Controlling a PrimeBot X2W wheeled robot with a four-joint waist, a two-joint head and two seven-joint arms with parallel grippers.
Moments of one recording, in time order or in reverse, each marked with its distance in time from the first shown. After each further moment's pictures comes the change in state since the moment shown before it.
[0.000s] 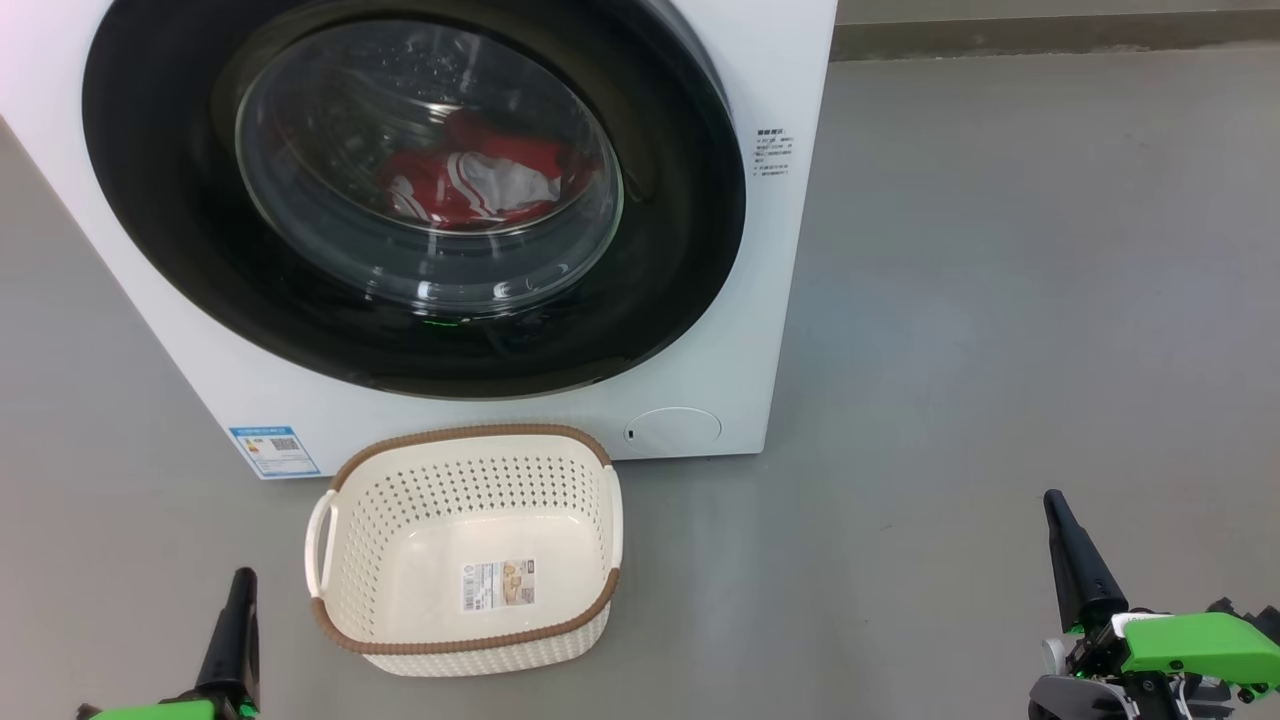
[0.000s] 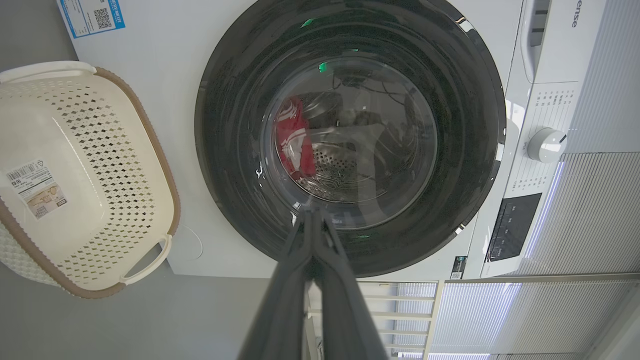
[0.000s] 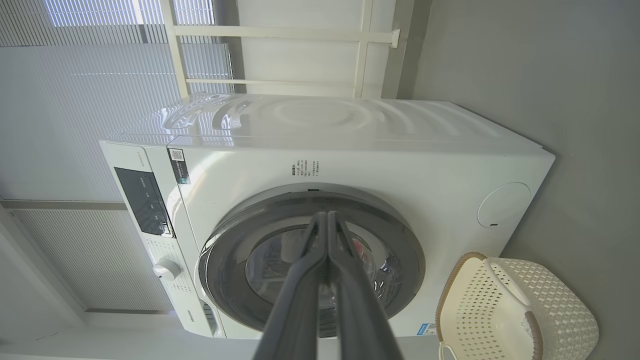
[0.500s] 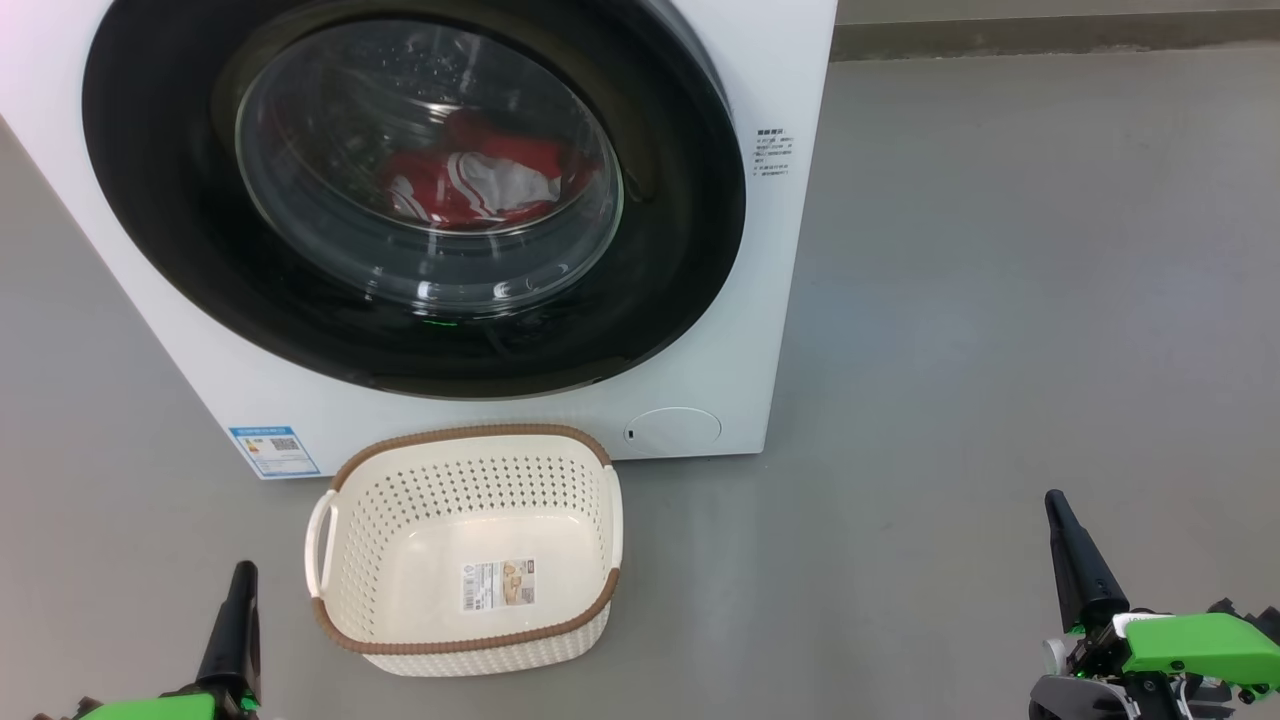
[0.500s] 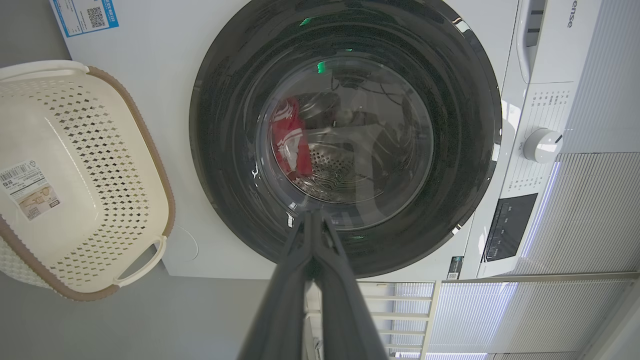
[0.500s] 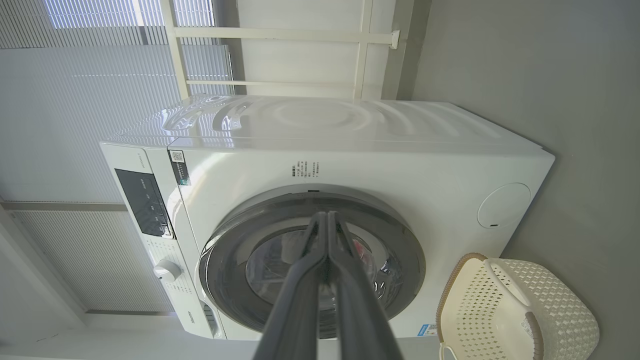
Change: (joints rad) left arm -0.010 -0.004 0.003 0.001 0.001 0.000 0.005; right arm 0.000 0.002 -0.004 0.000 0.000 0.000 0.000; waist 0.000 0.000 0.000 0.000
